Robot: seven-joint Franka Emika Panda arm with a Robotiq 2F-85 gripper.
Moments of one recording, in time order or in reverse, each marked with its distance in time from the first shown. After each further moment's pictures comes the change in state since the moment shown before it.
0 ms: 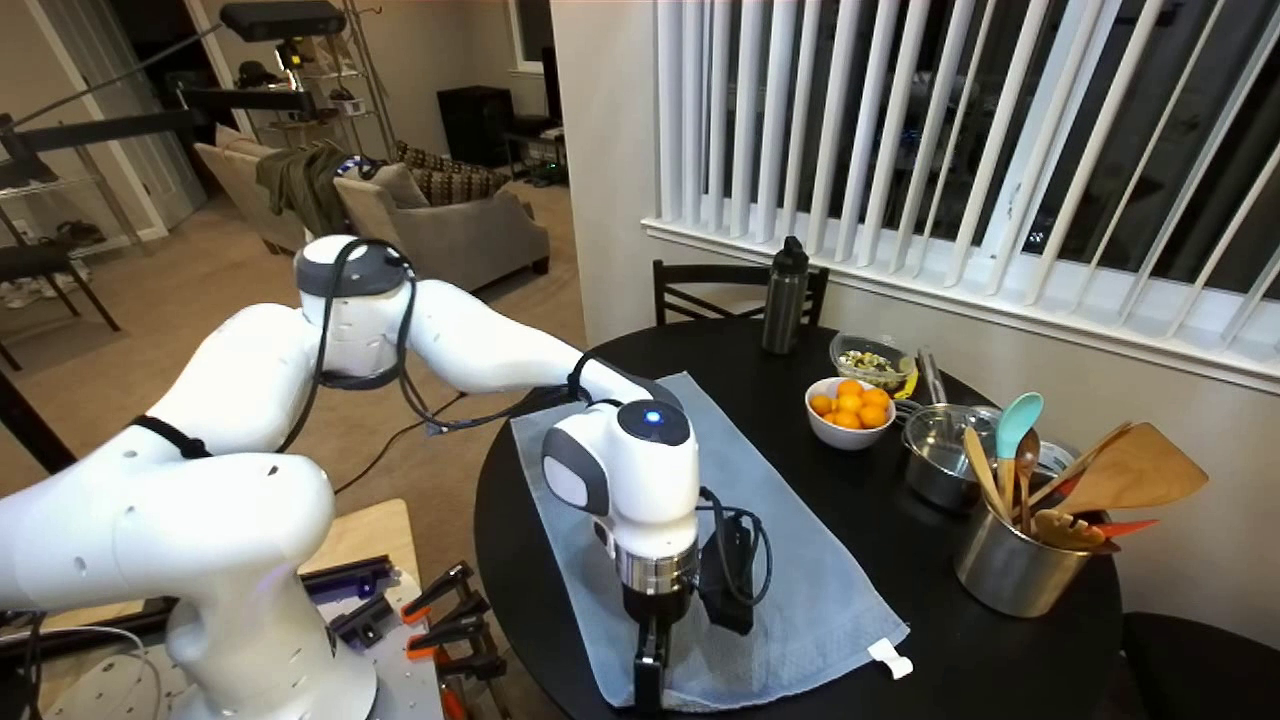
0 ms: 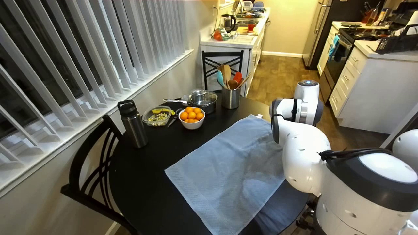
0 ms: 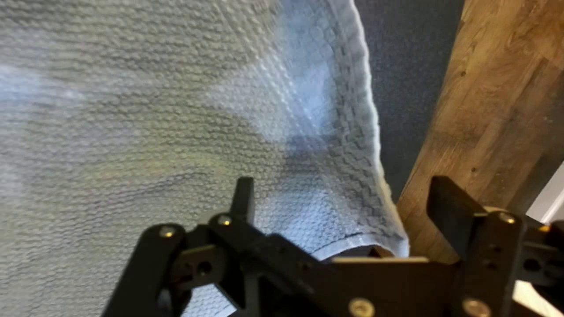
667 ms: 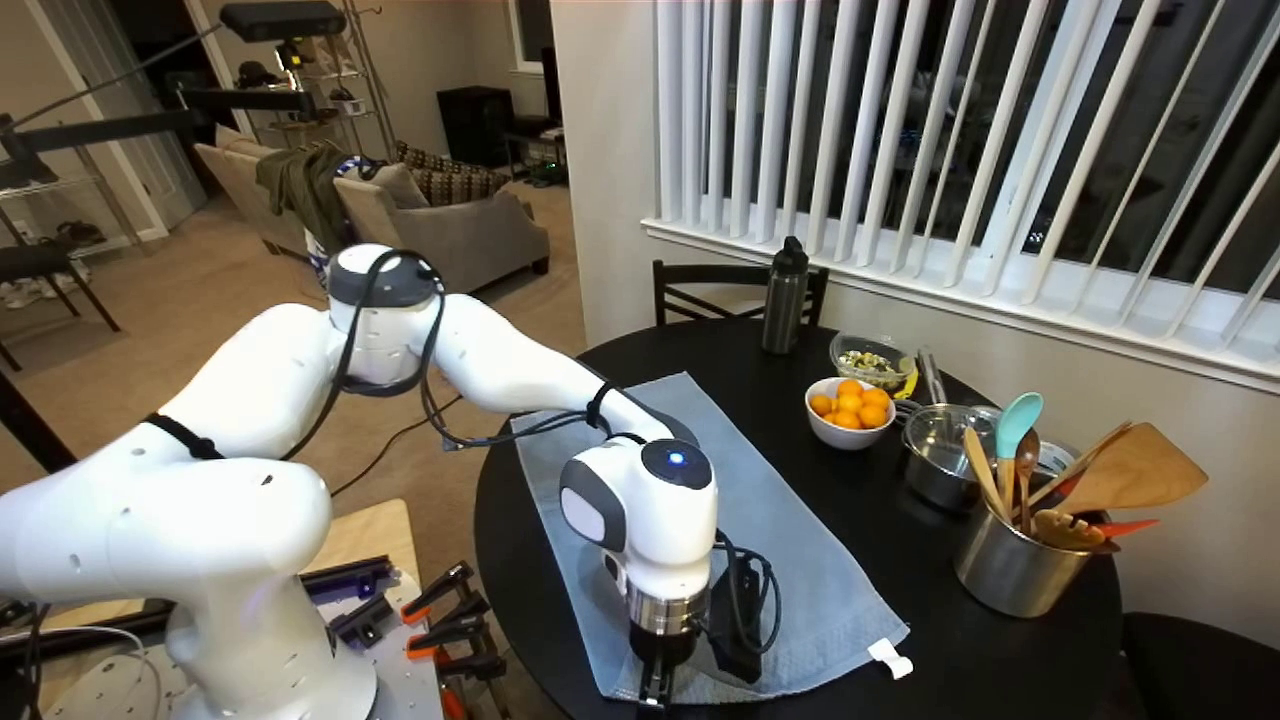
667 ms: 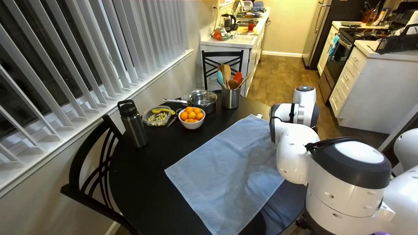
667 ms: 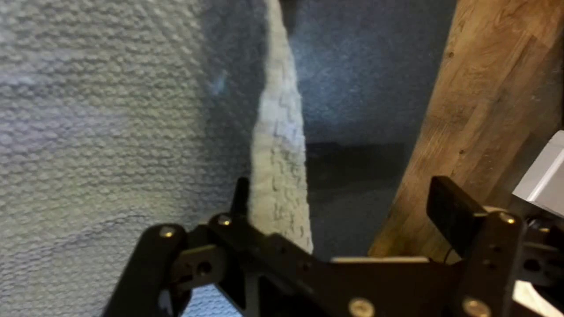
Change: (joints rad) arm -0.106 0.011 0.092 0.051 0.000 0.031 0.000
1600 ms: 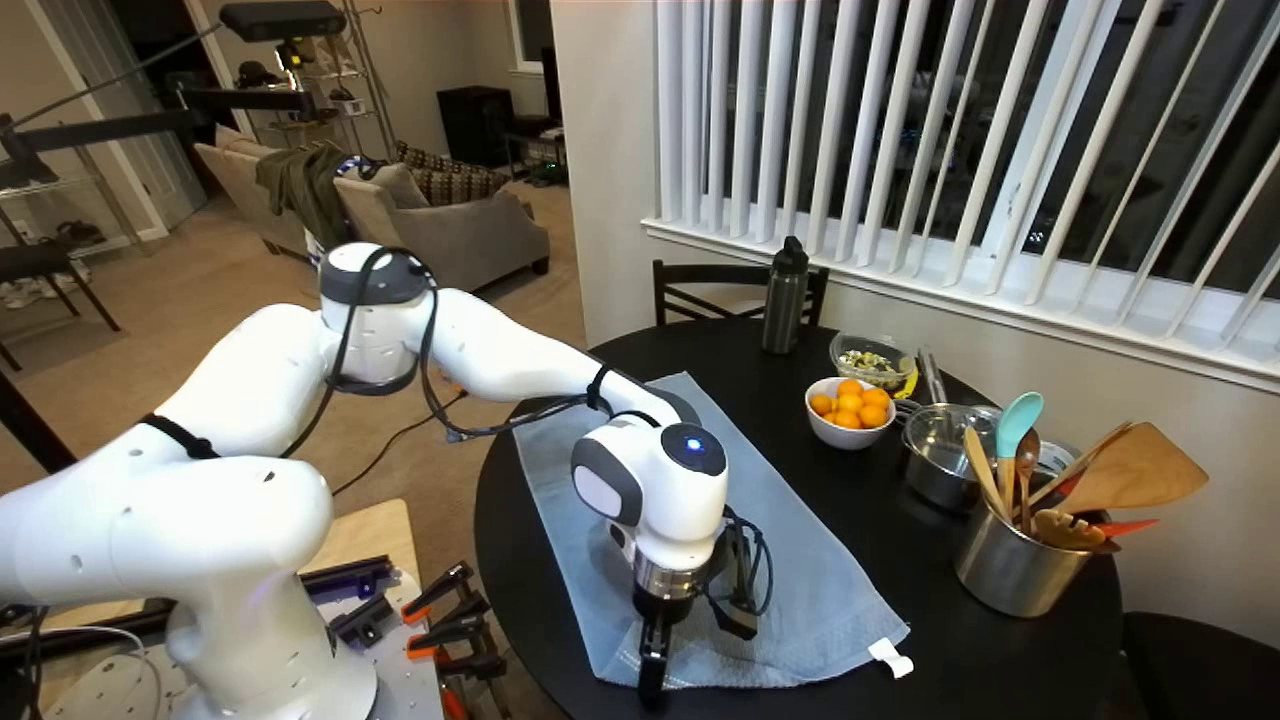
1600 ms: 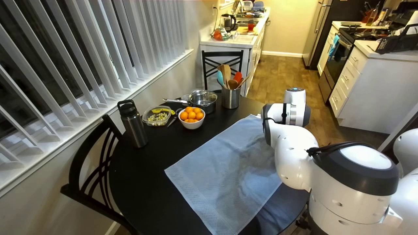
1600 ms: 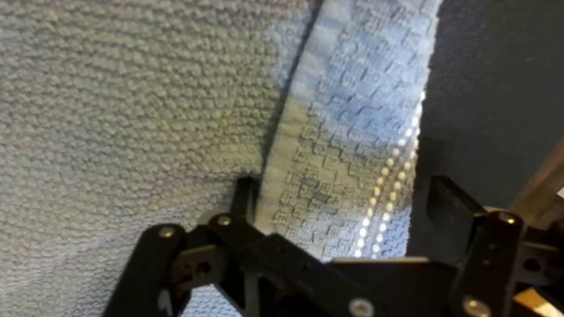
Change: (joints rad) arm 0.033 -0.001 -0.012 0.065 0.012 -0.162 0.000
